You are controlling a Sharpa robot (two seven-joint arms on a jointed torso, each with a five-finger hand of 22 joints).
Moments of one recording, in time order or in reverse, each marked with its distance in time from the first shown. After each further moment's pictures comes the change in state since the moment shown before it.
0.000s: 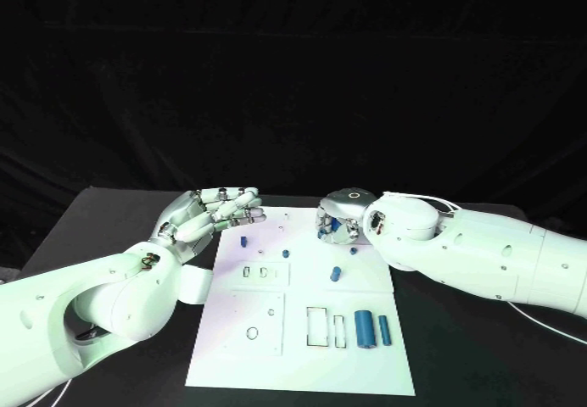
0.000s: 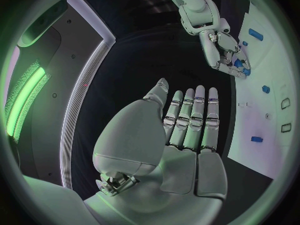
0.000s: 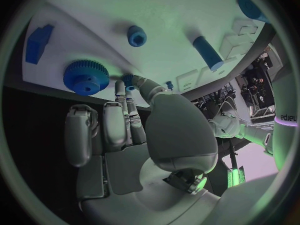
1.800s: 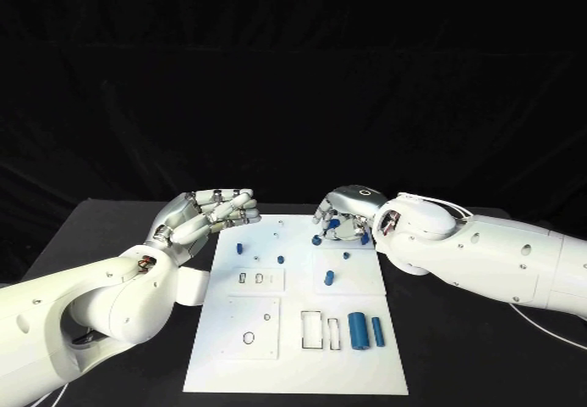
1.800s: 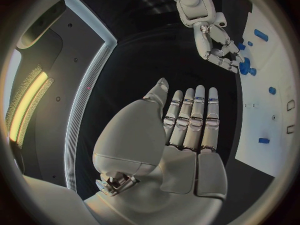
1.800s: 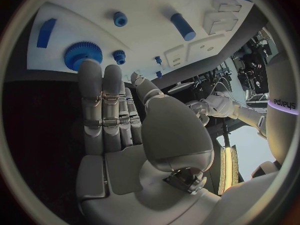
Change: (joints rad) left arm -0.004 0.006 0.000 -0.011 -0.001 -0.013 0.016; left_hand 0.000 0.000 0.000 0.000 0.000 0.000 0.000 0.013 0.002 0.000 0.000 0.021 0.001 0.000 0.000 0.016 0.004 0.000 0.000 0.000 0.000 0.007; right arm -0.002 -0.072 0.000 0.056 0.114 -0.140 0.080; right_hand 0.002 0.063 -0.185 -0.092 -0.029 -0.024 0.003 0.000 -0.061 0.020 0.000 -0.033 -0.080 0.004 0.004 -0.575 -0.543 0.070 -0.014 -0.014 -0.485 -0.618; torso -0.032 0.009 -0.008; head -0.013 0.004
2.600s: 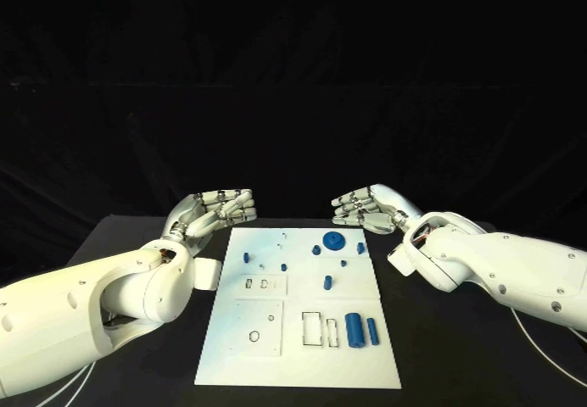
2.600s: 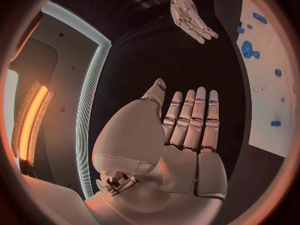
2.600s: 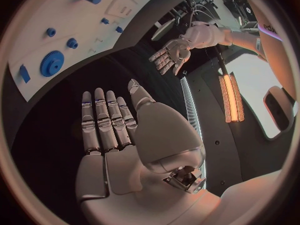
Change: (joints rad) left arm -0.037 0.057 -0.013 -0.123 0.016 -0.098 -0.005; left_hand -0.015 -0.004 -0.013 0.030 0.000 -0.035 -0.007 0.009 0.009 -0.039 0.011 0.016 0.006 -0.039 0.015 0.011 0.003 -0.016 -0.048 0.001 -0.020 0.004; right arm -0.076 -0.080 -0.004 0.003 0.750 -0.125 0.315; right_hand 0.088 0.171 -0.188 -0.004 -0.078 -0.231 0.087 0.017 -0.043 -0.248 0.119 0.004 -0.100 -0.516 0.165 -0.562 -0.568 0.038 -0.722 0.209 -0.715 -0.598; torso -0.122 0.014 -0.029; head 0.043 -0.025
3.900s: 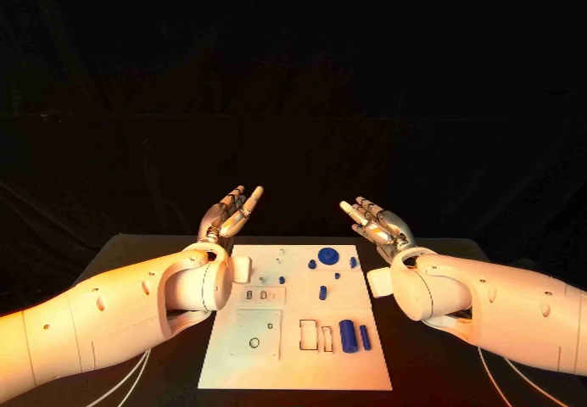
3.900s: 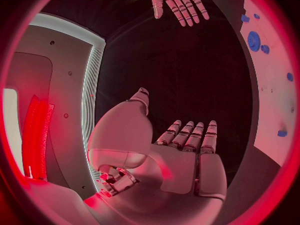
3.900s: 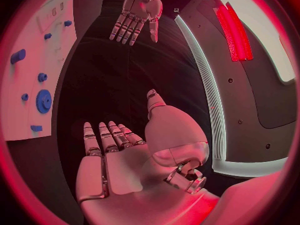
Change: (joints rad) left arm -0.052 0.245 -0.004 -0.249 0.044 -0.147 0.001; left_hand -0.263 -0.045 -0.021 0.165 -0.005 -0.719 -0.090 -0.126 -0.053 -0.785 0.009 -0.128 -0.051 -0.797 0.064 -0.182 -0.067 -0.108 -0.557 -0.014 -0.213 -0.080; right arm -0.135 0.024 0.019 0.079 0.756 -0.134 0.141; right_hand -0.299 0.029 -0.100 0.214 0.021 -0.726 -0.073 -0.074 -0.047 -0.794 -0.012 -0.078 -0.042 -0.833 0.006 -0.114 -0.061 -0.099 -0.613 0.011 -0.180 -0.063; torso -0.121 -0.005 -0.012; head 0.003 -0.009
